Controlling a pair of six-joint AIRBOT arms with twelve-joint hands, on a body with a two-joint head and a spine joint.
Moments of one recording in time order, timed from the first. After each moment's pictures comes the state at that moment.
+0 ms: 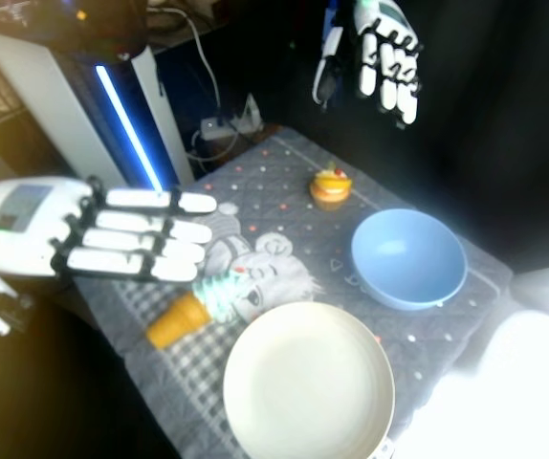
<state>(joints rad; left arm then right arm) 0.86 -0.61 1.01 0.35 -0.93 0.38 -0.87 -0.65 0.89 -0.15 0.85 -0.80</state>
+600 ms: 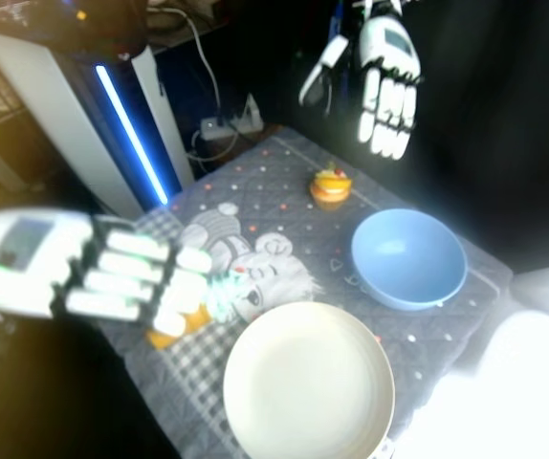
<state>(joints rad) 0.69 -0.71 1.12 0.73 -0.69 0.09 -0.87 -0.68 0.99 -0.28 0.71 -0.65</state>
